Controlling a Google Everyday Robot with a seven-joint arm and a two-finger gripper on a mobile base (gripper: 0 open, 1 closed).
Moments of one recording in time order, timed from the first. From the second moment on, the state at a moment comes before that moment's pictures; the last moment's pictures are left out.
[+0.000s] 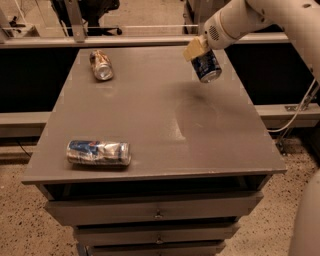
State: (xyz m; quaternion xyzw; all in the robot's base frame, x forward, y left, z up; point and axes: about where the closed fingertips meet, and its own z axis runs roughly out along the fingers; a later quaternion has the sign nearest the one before) arm 0.731 -0.126 0.936 -0.32 0.87 0.13 0.36
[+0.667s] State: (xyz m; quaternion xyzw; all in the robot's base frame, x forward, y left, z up) arm 0.707 -0.096 0.966 -0.40 0.75 0.24 0.47
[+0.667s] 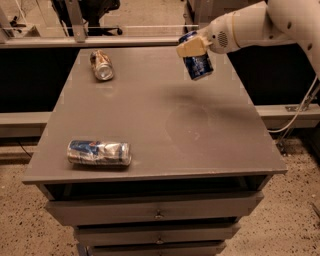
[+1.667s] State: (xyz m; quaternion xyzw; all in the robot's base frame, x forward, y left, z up) arm 0.663 -0.084 0.962 -0.51 0.55 0.32 0.58
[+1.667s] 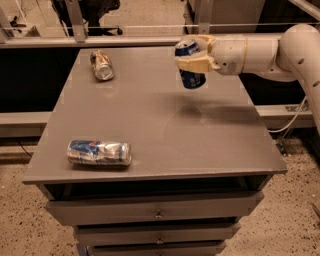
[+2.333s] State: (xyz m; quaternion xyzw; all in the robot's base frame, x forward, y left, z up) arm 0.648 -0.088 0.936 -0.54 0.45 0.34 0.63
